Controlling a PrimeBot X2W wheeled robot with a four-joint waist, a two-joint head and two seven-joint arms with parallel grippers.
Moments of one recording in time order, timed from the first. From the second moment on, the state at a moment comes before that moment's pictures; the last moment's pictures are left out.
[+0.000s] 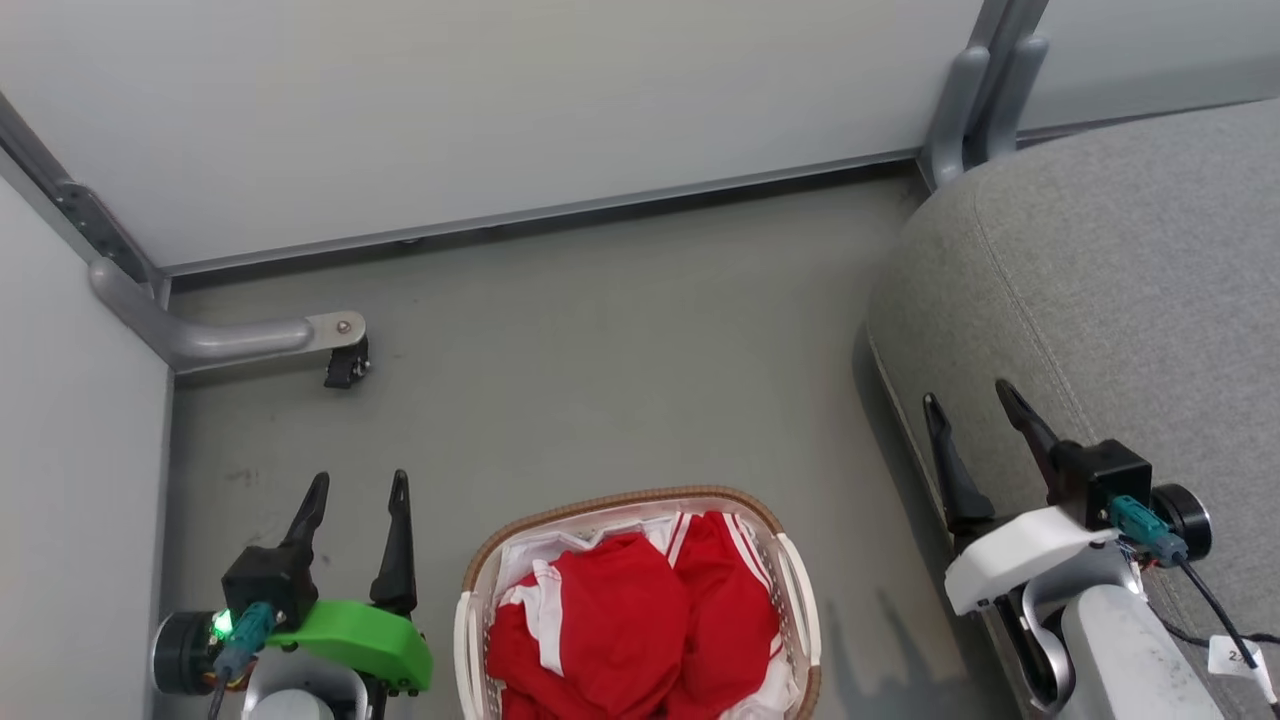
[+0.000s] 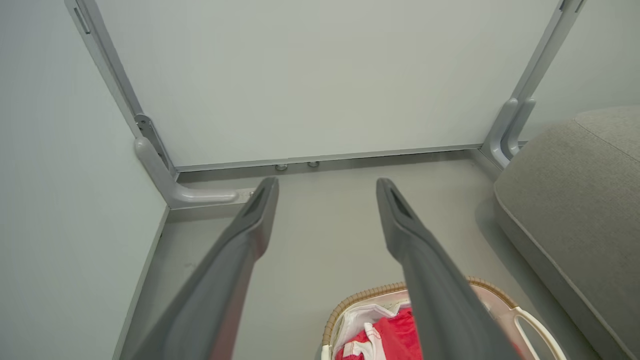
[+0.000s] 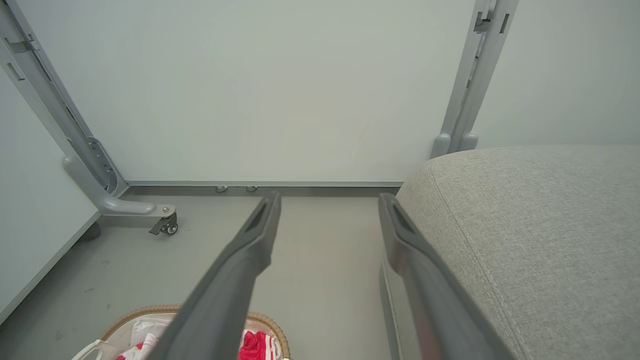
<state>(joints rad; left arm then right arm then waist) -0.11 0.07 -0.07 0.38 -0.17 -0.13 -0.24 -0.22 -0.06 0.03 0.33 0.10 0.13 -0.24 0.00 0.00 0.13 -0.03</state>
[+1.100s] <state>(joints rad) -0.46 0.22 -0.37 0.72 -0.19 -0.13 -0.26 -0.46 -0.05 0.19 0.10 0.16 0.13 -0.26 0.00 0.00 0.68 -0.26</state>
